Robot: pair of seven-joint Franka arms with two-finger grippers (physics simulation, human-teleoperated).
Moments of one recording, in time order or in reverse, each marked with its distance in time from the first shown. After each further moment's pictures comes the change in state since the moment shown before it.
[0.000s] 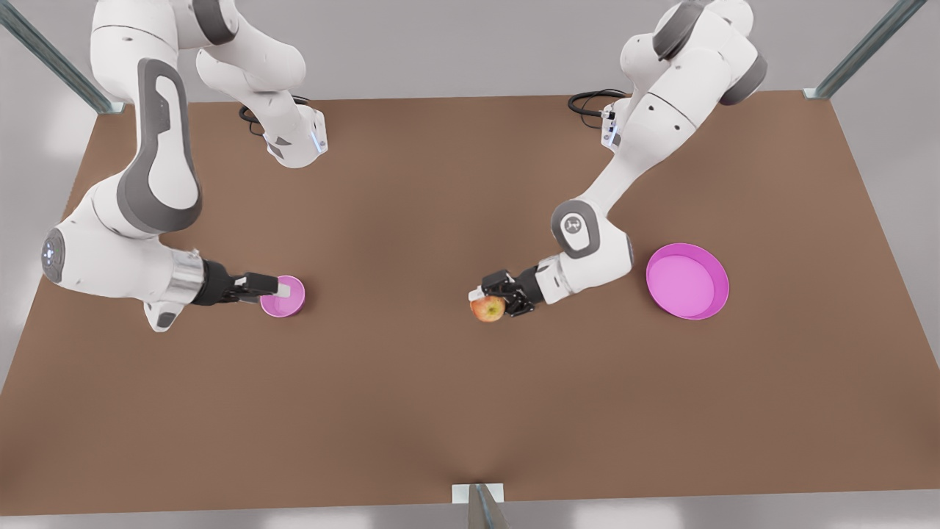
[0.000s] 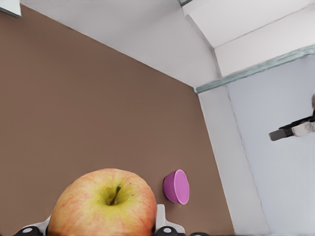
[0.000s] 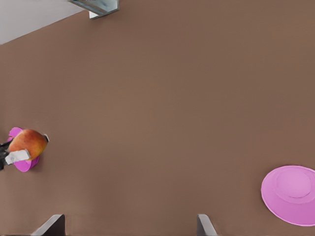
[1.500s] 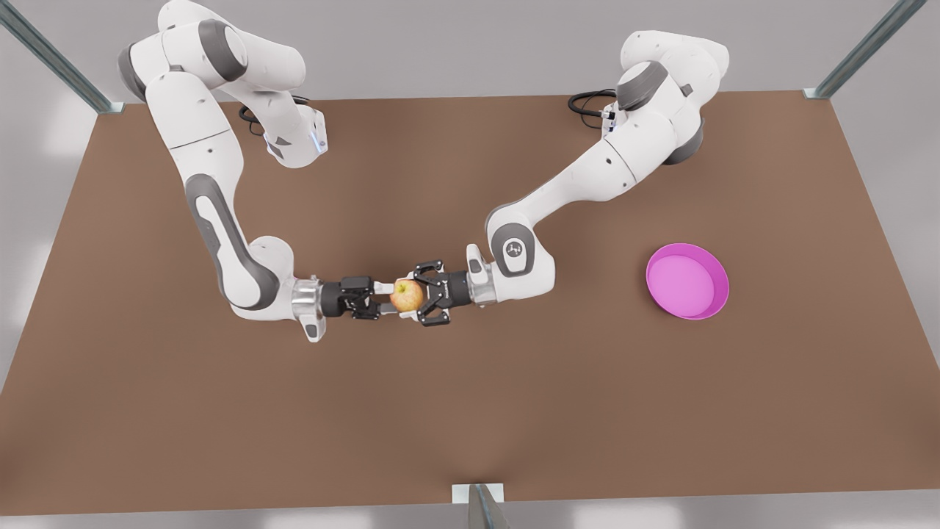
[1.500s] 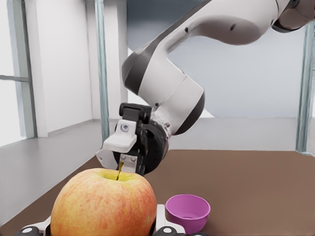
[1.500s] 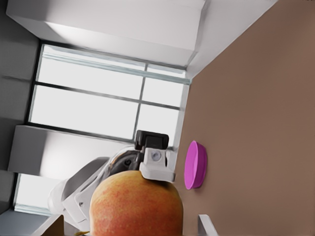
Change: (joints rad) left arm -0.144 0.397 -0.175 0.425 -0.187 0.000 1.558; right arm -0.046 0.229 0.240 -0.398 1.021 0.173 -1.033
